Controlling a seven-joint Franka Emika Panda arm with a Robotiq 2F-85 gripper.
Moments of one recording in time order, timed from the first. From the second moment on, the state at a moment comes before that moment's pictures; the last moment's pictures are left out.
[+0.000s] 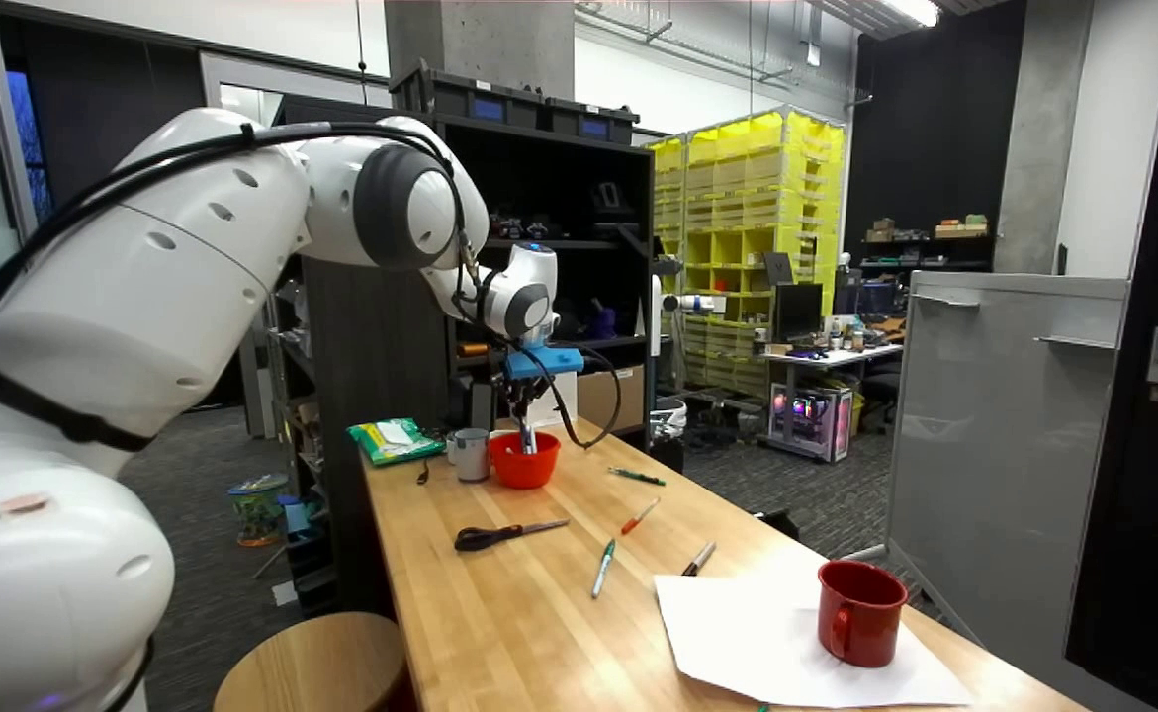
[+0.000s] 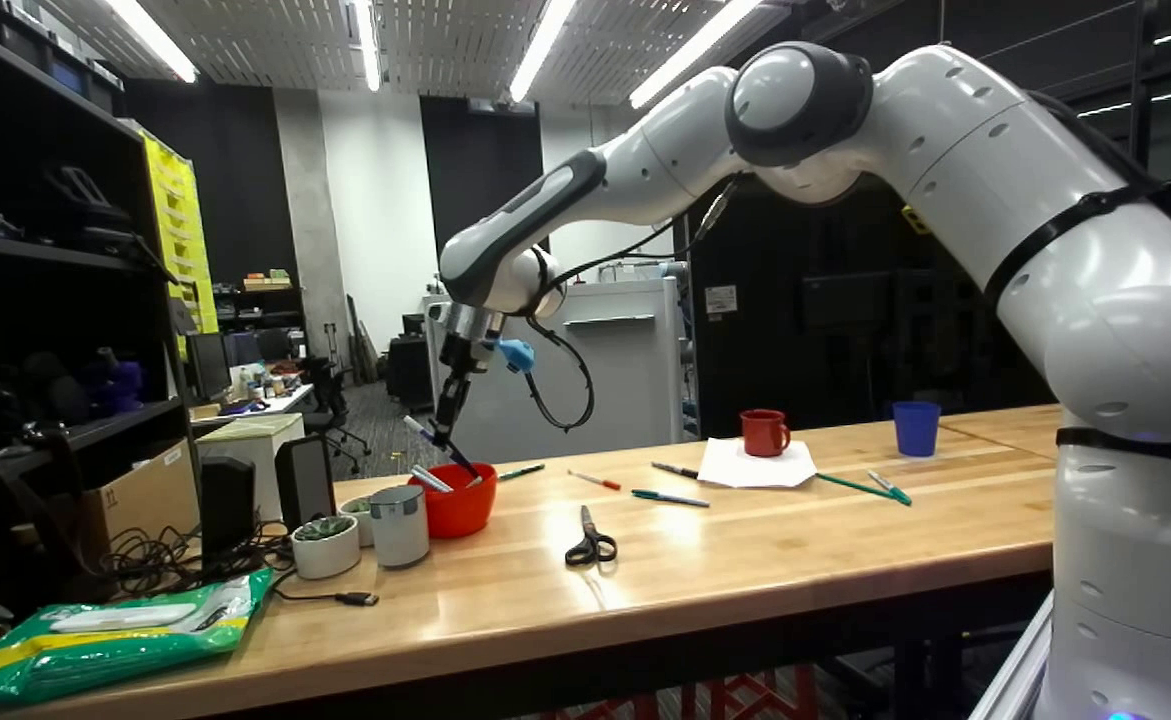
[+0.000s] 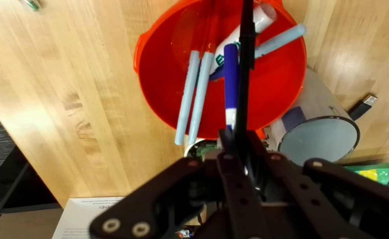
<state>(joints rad) 0.03 0.61 0.27 -1.48 0.11 2.38 -0.85</state>
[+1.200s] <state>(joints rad) 0.00 0.63 0.33 -1.48 0.26 2.56 -0.93</state>
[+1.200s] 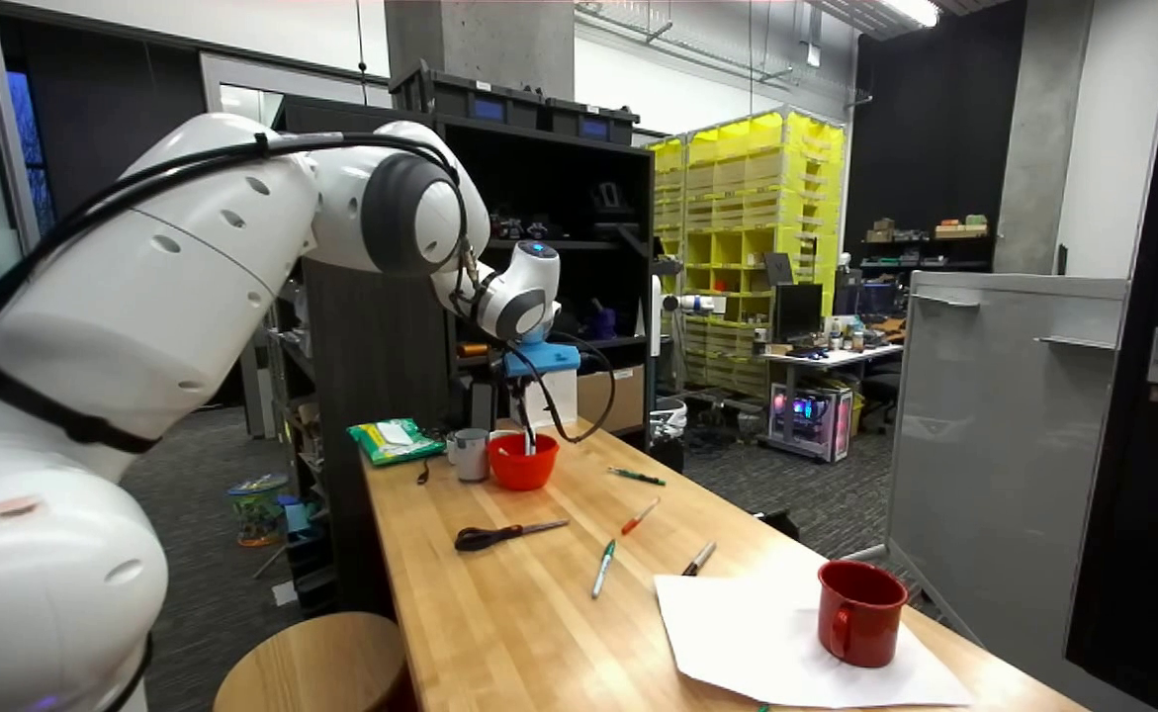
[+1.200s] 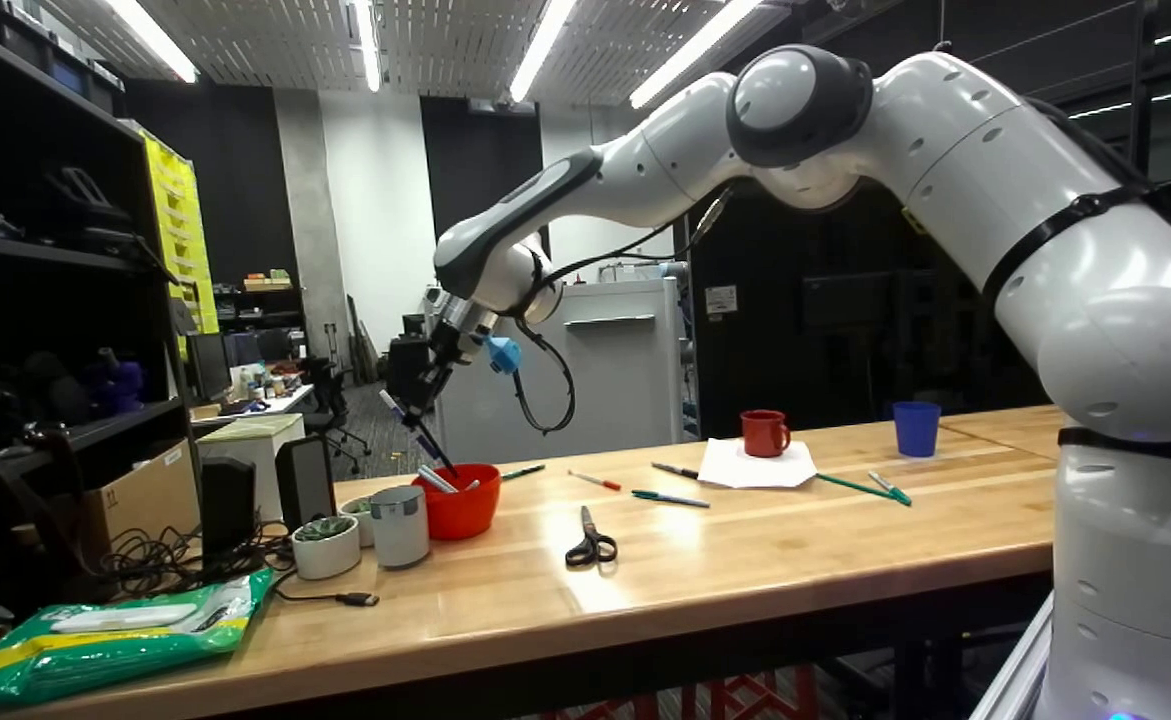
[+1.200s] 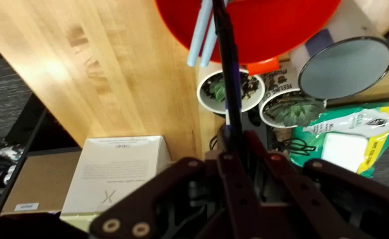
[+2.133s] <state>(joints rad) -0.07 0.50 0.40 -1.62 0.30 2.72 -0.91</state>
